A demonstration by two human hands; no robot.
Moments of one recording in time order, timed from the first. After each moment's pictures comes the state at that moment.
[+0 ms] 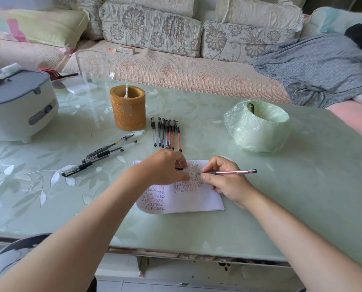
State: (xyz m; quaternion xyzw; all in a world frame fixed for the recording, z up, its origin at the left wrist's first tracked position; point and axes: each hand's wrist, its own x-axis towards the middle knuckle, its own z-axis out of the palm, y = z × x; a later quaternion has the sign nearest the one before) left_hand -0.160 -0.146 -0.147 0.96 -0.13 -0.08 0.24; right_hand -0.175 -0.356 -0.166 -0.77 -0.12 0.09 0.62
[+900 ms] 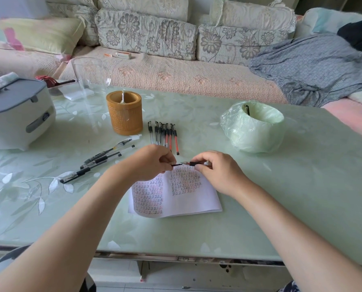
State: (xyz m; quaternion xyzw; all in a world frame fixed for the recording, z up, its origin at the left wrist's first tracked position) left_hand -0.159 -0.124 -0.126 0.94 -0.12 -0.08 0.31; right_hand -0.156 -0.345 -0.148 -0.93 -0.17 -0.03 0.32
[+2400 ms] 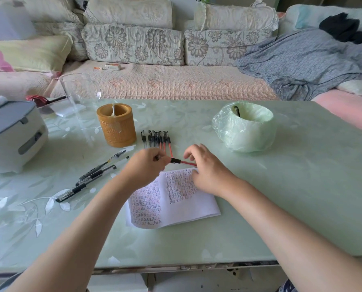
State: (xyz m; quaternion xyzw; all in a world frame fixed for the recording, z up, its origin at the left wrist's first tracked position) left_hand -0.157 -0.133 -0.121 0.93 -0.05 0.01 0.36; right_hand -0.151 -0.334 -0.144 -0.93 -0.23 -0.04 0.28
